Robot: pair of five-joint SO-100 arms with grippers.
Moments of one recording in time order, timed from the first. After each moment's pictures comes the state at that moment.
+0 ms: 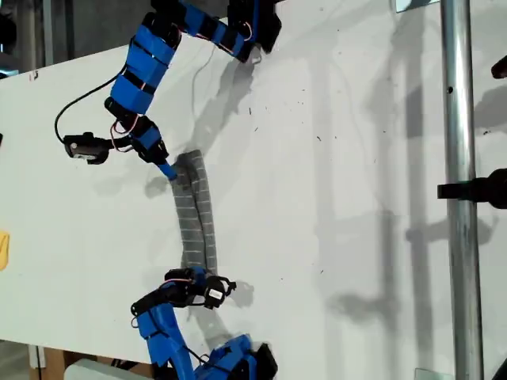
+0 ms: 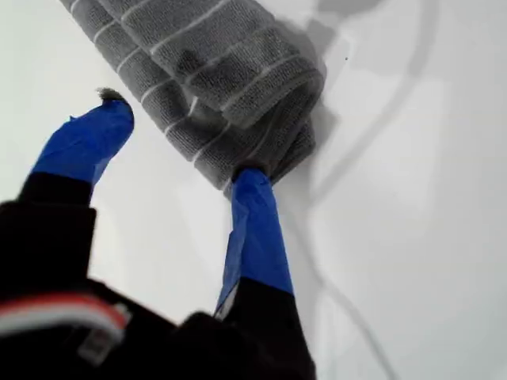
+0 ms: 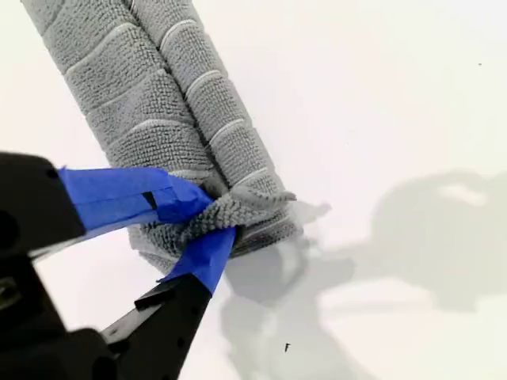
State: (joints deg) arm 0 -37.5 93.8 105.1 77.3 -63.0; arm 1 38.1 79.0 79.7 65.0 29.9
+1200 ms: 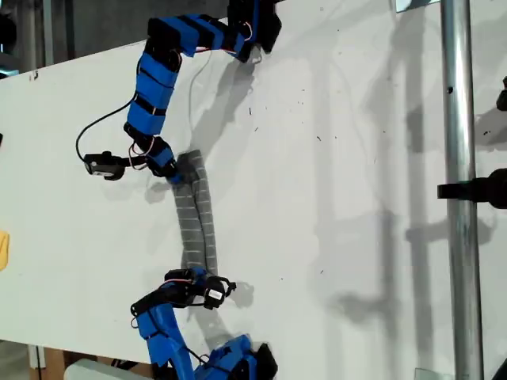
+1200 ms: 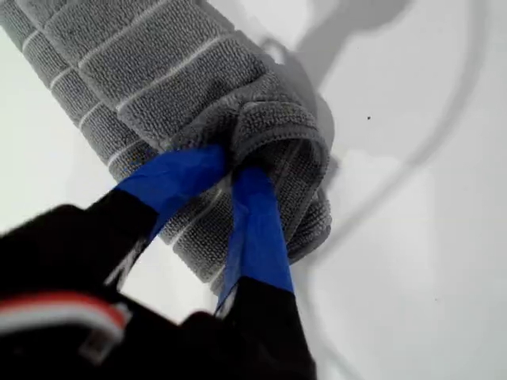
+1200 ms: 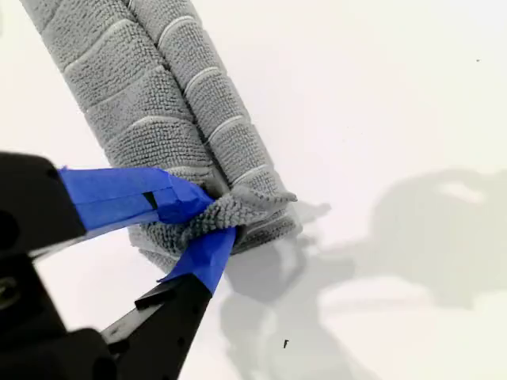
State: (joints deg) arm 0 -37.6 93.8 105.0 77.8 -63.0; arm 1 35.8 63.4 75.4 50.9 32.9
